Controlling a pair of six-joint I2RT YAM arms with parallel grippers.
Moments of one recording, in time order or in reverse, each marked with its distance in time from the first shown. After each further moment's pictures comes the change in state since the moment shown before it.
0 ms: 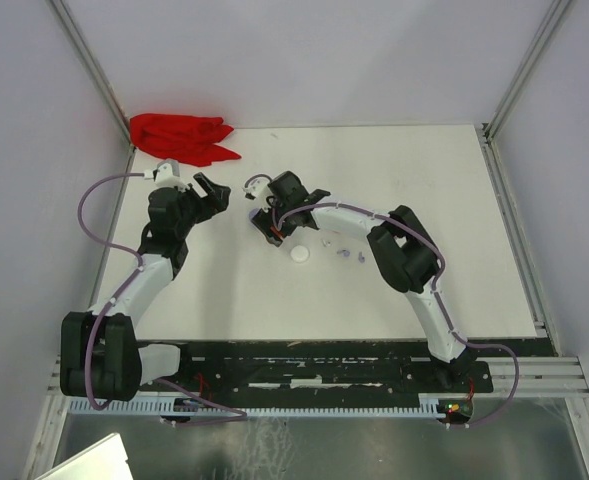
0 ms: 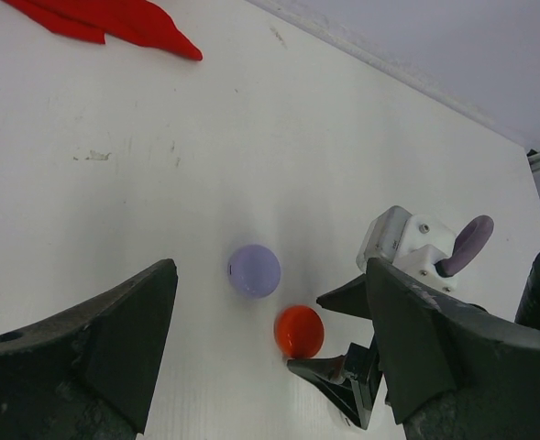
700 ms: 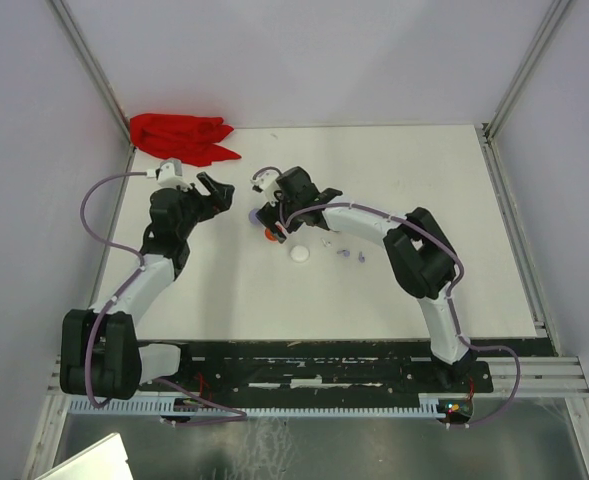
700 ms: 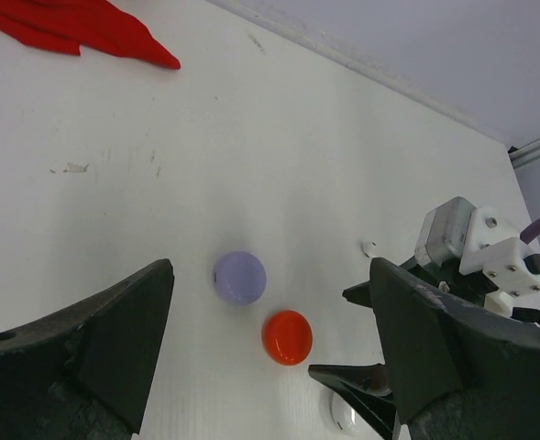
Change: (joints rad) left arm -0.014 0.012 -0.011 0.062 0.024 0.000; right arm -0.016 -0.146 -0.130 0.053 0.055 0.036
